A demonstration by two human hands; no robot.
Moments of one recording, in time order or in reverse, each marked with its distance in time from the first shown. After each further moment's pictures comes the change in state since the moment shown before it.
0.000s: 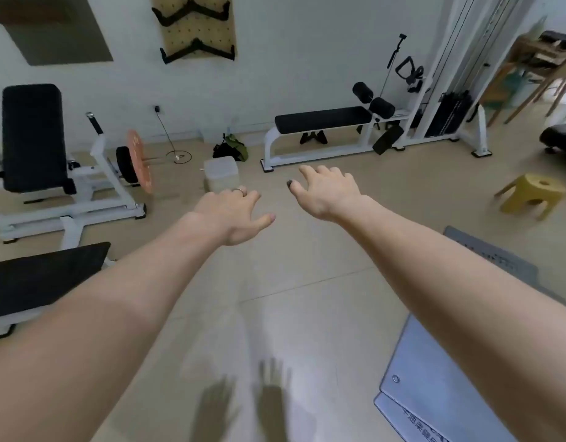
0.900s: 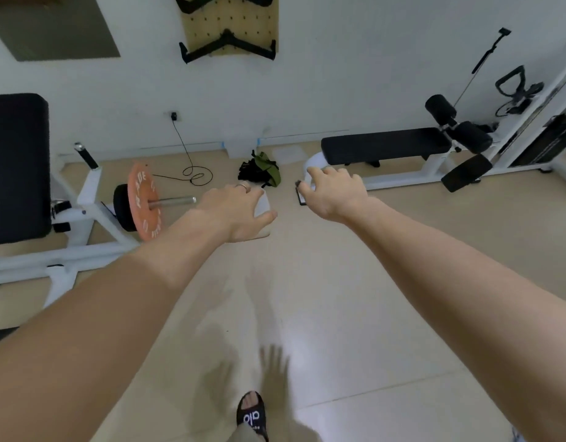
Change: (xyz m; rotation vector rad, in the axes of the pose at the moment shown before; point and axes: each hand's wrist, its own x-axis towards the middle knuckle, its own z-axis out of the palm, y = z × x) left_hand 0.562 -0.340 -0.024 -0.010 -0.100 -0.083; right_hand 0.663 -0.091 0.044 -0.008 -0.127 -0.033
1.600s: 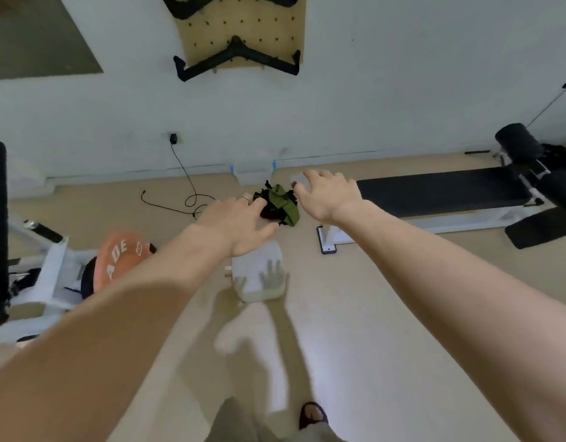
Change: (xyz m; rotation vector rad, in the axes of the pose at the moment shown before) left_hand 0.476 -0.163 -0.088 -0.032 -0.083 -0.033; right_hand 0.538 -0.001 -0.060 0.060 -0.103 -0.044
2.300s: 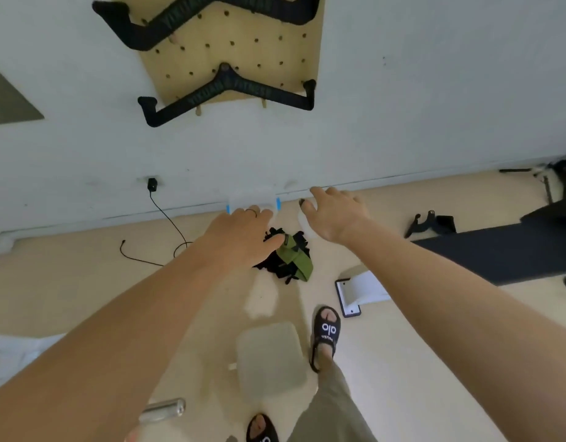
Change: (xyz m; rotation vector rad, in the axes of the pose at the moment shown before) left_hand 0.444 -0.186 -0.079 0.001 -0.107 0.068; right_hand 0.461 -0.013 -0.050 -0.012 -0.111 0.064
